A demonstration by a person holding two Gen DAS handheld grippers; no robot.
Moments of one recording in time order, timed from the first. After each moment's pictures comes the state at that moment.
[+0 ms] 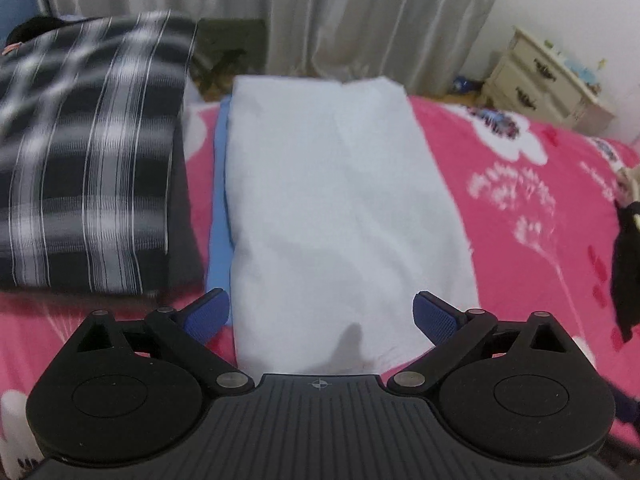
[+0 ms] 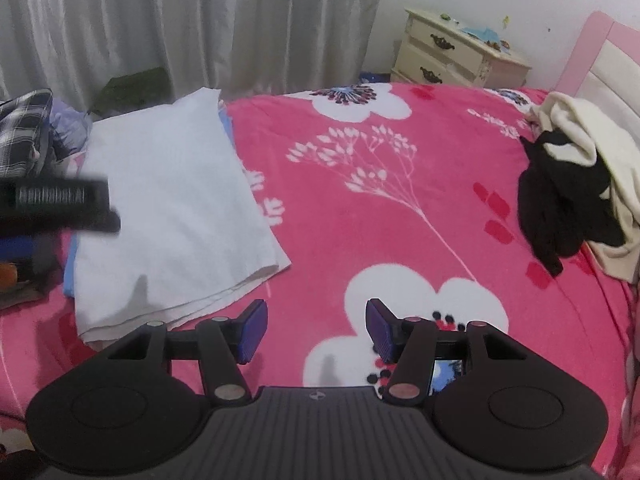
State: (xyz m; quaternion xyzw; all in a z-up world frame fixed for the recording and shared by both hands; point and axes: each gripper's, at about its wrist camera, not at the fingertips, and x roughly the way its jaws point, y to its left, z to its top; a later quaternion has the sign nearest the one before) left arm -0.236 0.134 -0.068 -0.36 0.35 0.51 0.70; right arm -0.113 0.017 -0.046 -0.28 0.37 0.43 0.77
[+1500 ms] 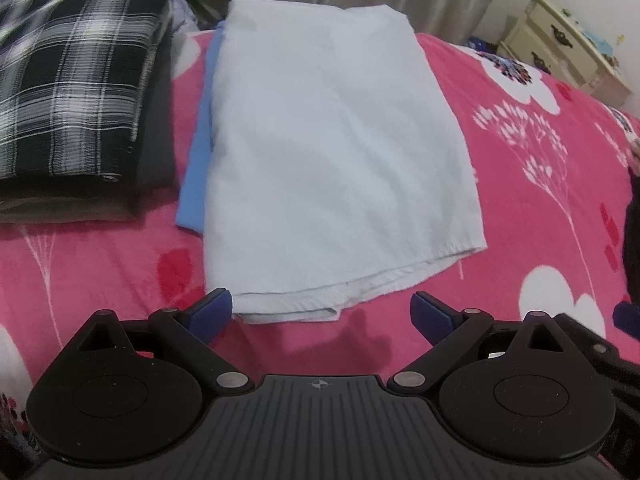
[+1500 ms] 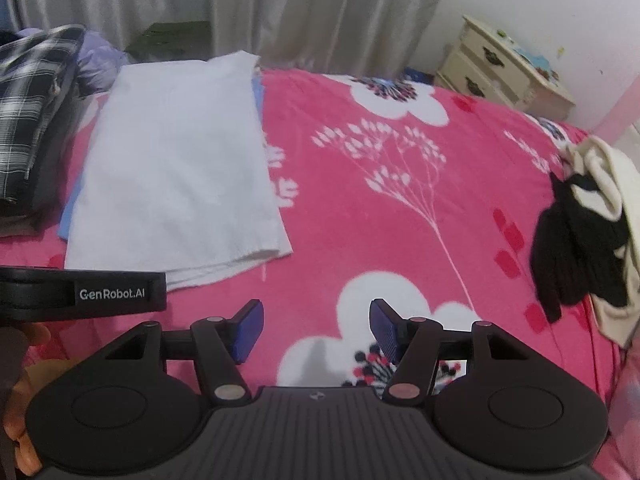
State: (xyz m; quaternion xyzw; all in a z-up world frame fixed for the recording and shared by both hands) left arm -0.219 0.103 -0.099 -0.40 0.39 0.50 0.66; right arm -0.106 0.034 -0.050 -0.38 0.35 0.48 0.72
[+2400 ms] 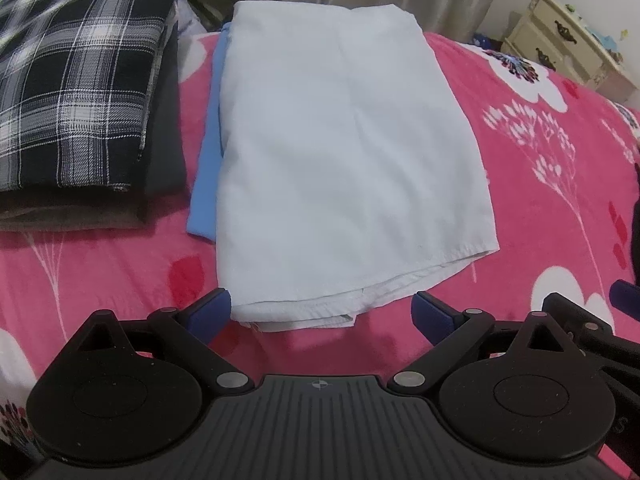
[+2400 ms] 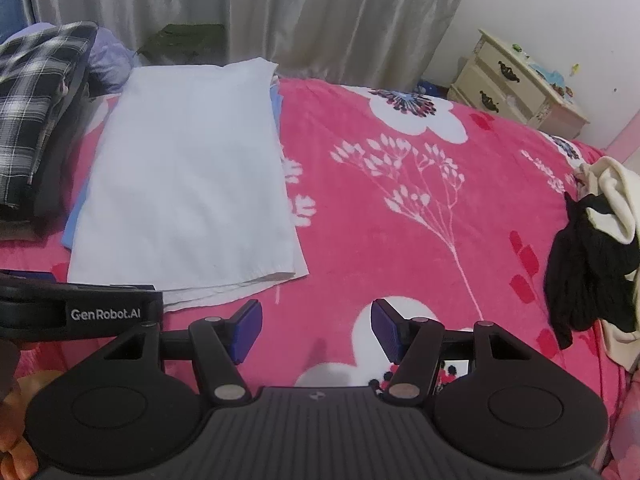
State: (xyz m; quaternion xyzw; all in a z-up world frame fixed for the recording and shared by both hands) left arm -0.223 0.108 -0.100 -0.39 0.40 0.50 0.66; right arm -0.110 0.050 -0.056 -0.38 0.34 0.49 0.71
